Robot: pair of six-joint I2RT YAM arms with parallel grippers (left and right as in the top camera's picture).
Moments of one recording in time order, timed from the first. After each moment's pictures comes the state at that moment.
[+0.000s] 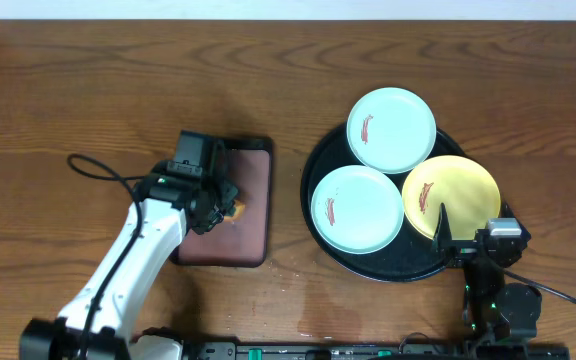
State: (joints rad) left arm -0.22 1.38 0.88 -0.73 0.10 -1.05; right arm 0.01 0.01 0.01 -0.07 0.00 -0.03
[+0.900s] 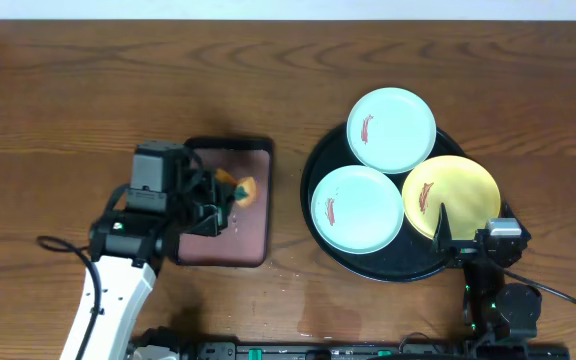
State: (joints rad) left arm -0.14 1.08 0.88 -0.73 0.40 -1.77; right arm 0.01 0.01 0.01 -0.07 0.00 -0.03
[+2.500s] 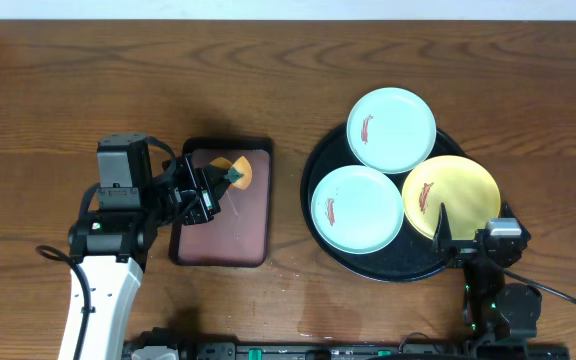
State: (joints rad) left arm 0.01 1.08 0.88 -0.63 0.70 -1.96; right arm 0.01 0.01 0.01 -0.07 0.00 -0.03
